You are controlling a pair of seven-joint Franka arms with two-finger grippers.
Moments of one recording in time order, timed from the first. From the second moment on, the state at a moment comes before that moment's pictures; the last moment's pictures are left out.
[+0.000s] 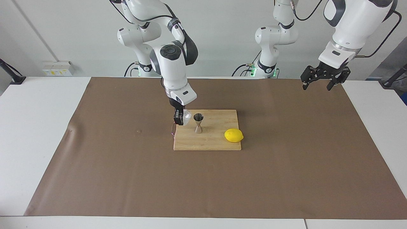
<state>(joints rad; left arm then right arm) -0.02 -0.08 -0.07 -1.68 0.02 1.61 0.03 0.45 0.16 0.00 -1.91 -0.07 2.18 -0.97</state>
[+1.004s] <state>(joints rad) -0.02 -0.08 -0.07 -1.68 0.02 1.61 0.03 0.54 0.18 0.00 -1.91 -0.35 2.19 -0.68</state>
